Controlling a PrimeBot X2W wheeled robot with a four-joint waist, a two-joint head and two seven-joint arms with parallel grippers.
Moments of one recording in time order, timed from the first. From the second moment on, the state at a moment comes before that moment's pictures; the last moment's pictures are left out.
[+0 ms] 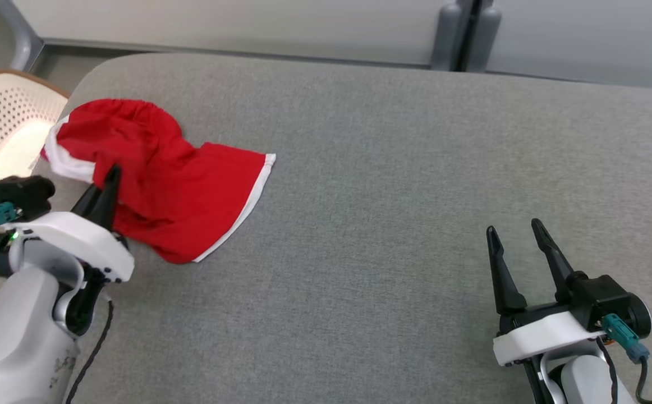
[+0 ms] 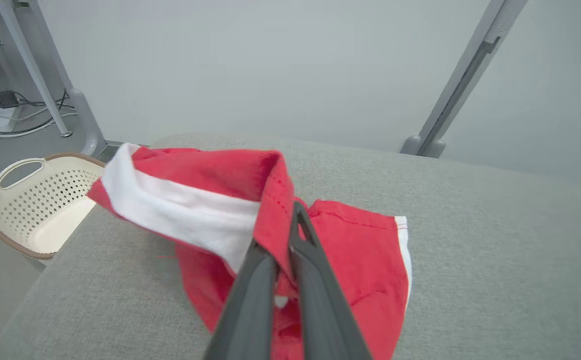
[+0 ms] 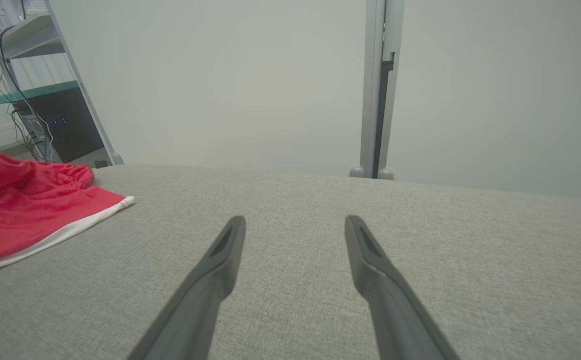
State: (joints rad) left arm -0.58 0.39 -0.40 0.69 -0.75 -0.13 -0.11; right arm -0.19 -0.05 0.12 0.31 0.08 0.13 -0.26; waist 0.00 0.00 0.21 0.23
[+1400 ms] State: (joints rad) left arm -0.57 0.05 -0.97 0.39 -0.65 -0.03 -0.09; right arm -0.19 -0.05 0.06 0.25 0.18 0.13 -0.26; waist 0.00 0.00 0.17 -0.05
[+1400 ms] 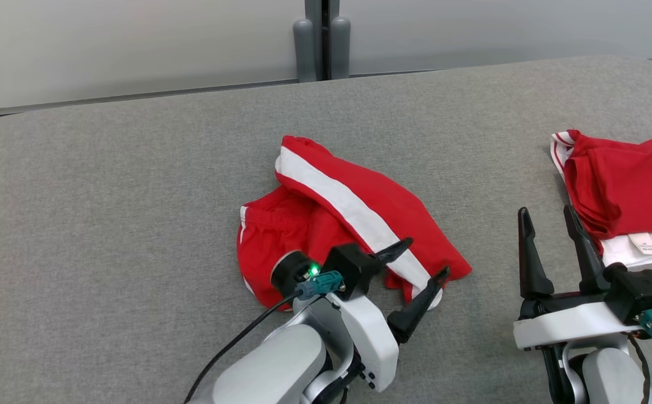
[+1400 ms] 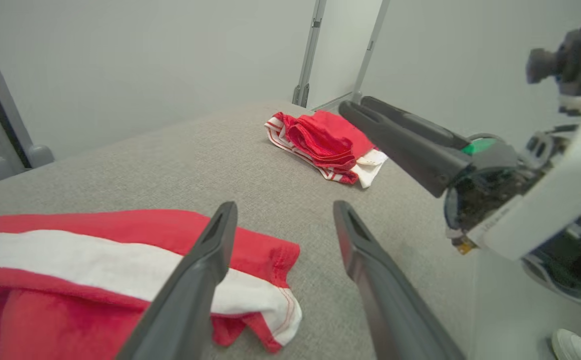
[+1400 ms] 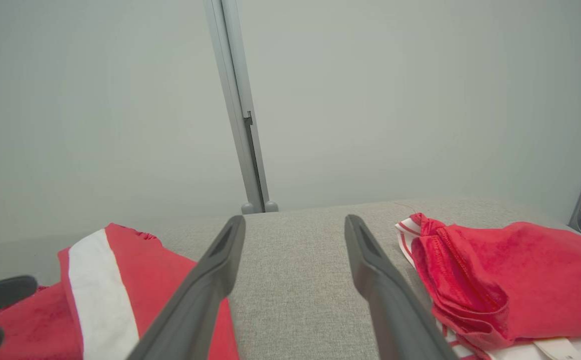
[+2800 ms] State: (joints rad) left arm -0.17 0.10 -0.22 0.26 -0.30 -0.09 -0.26; right arm -0.21 -0.05 0.15 0.33 -0.03 0.13 -0.25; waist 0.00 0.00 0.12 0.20
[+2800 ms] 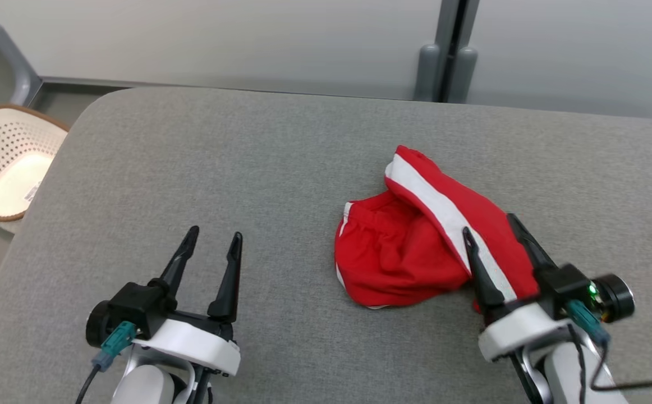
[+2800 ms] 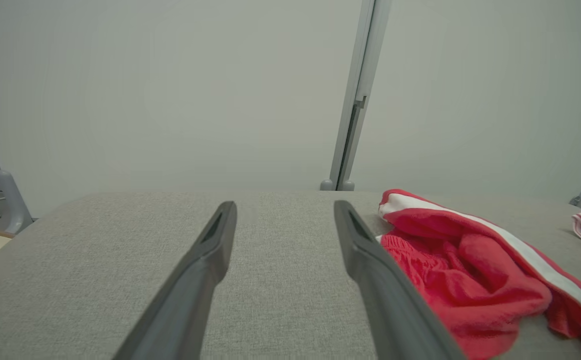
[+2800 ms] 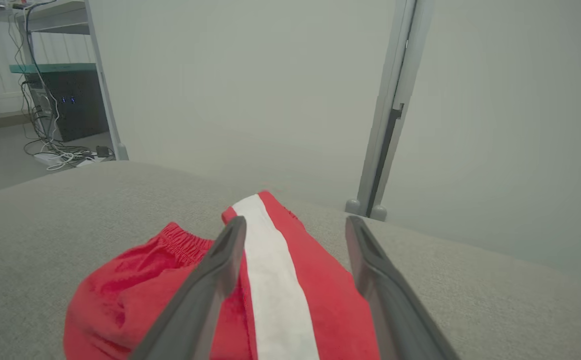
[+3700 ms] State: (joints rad) left arm -0.21 0.05 -0.30 0.34 -0.36 -0.11 -0.26; right arm -0.73 -0.20 0.29 0.79 -0.13 0.13 0.25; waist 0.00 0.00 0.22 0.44
